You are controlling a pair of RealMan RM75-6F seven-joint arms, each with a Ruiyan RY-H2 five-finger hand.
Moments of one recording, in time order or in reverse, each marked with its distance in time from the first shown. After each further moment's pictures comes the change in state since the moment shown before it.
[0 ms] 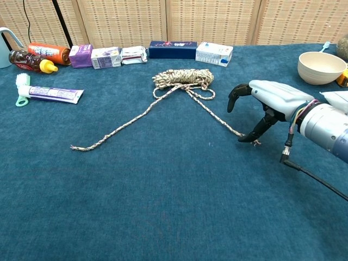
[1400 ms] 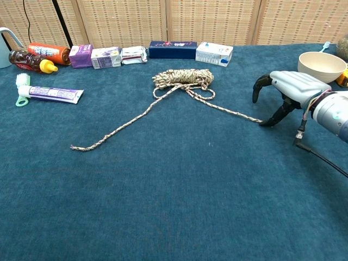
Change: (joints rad) left arm -0.007 -0.011 0.002 0.007 -0.003 -0.001 0.023; right arm 0.034 -0.069 0.024 0.325 -0.020 -0.019 0.103
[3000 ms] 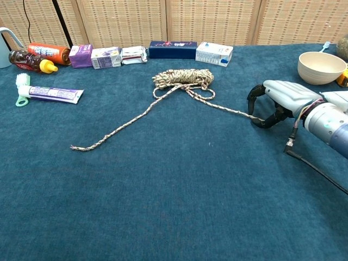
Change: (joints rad) left arm 0.009 0.020 0.015 0.000 0.028 0.004 -0.028; right arm -0.003 -0.042 0.006 0.010 0.023 -0.026 0.010
